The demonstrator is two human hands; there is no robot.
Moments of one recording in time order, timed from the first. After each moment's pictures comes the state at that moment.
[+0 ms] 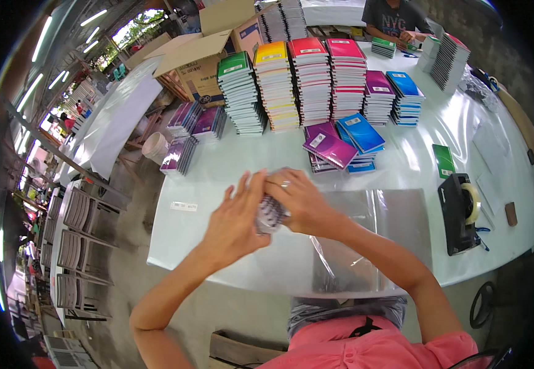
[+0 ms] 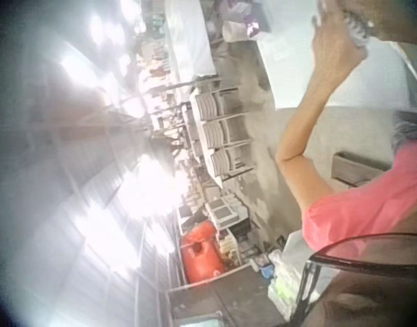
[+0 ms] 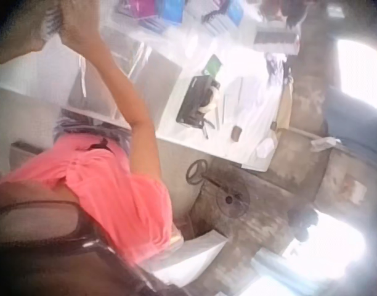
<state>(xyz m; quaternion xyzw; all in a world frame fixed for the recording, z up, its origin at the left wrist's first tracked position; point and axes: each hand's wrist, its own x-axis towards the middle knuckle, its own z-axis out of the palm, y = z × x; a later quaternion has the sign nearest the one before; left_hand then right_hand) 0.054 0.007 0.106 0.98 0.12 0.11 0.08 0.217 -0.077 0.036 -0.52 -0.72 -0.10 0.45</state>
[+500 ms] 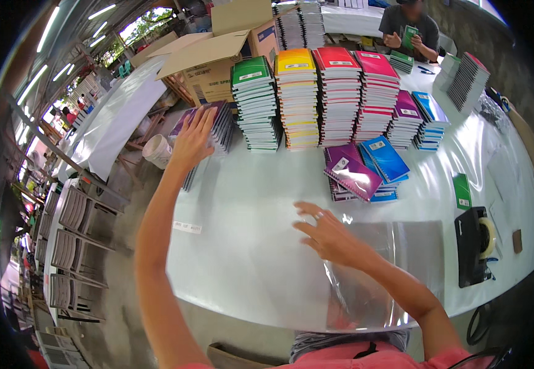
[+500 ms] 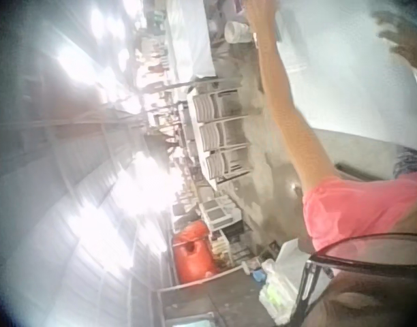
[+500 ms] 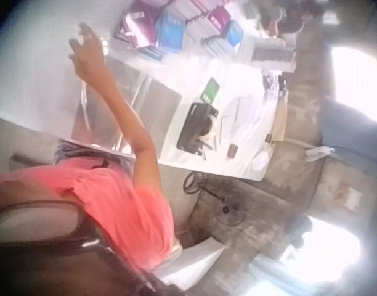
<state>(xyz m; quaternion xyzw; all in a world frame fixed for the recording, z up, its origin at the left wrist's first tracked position) 0.121 0.314 0.069 0.95 0.09 0.19 -0.25 0.246 -0.059 -0.011 -0.62 -0.70 0.09 0.33</state>
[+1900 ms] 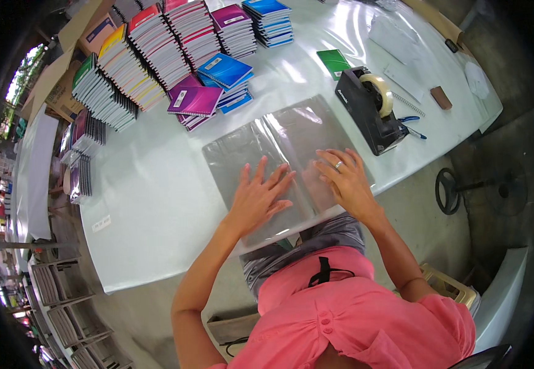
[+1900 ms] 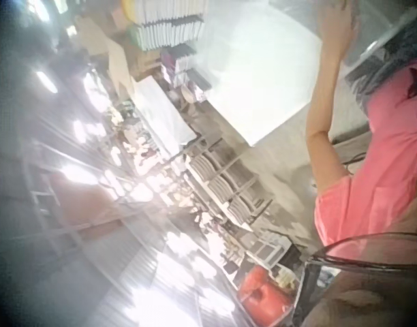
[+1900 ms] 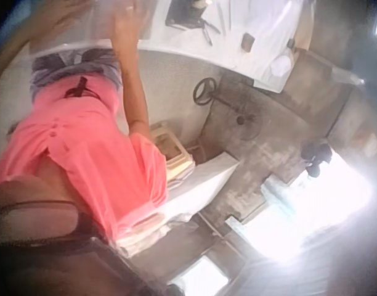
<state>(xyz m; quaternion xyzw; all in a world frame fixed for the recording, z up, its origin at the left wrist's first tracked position) 0.158 -0.138 -0.062 0.98 -0.16 0.00 0.09 0.250 -0.369 -0.040 -0.87 -0.44 -0.09 0.22</state>
